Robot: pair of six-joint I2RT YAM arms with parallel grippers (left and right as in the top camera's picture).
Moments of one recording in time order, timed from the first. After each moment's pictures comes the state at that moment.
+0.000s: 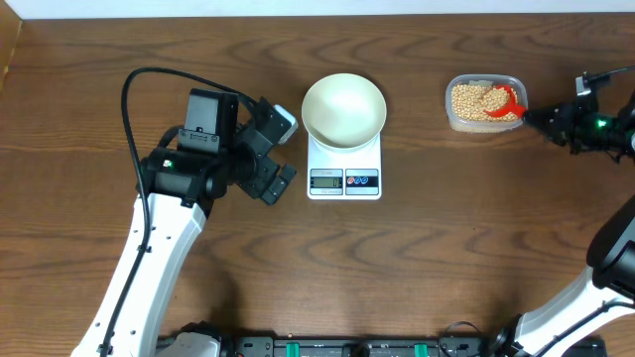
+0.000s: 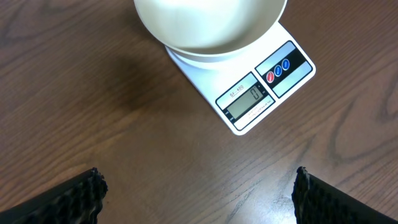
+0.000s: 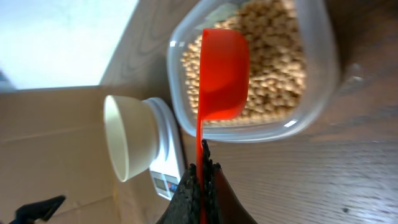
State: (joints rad) left arm -0.22 1.32 1.21 -0.91 0.25 0.45; right arm -0.50 1.99 1.48 -0.85 -1.01 0.04
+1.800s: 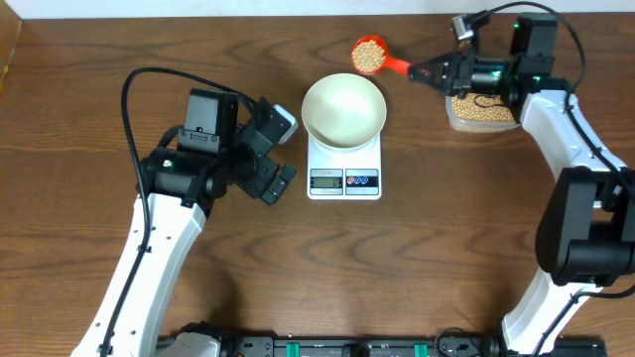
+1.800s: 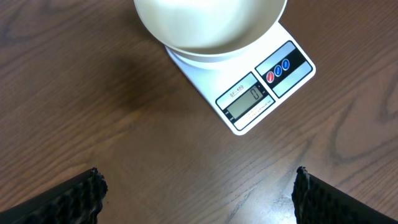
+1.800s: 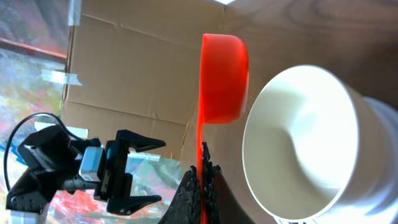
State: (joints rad) left arm -0.22 1.32 1.21 -0.91 0.25 0.45; right arm -0.02 1.99 1.48 -0.17 -1.36 0.54
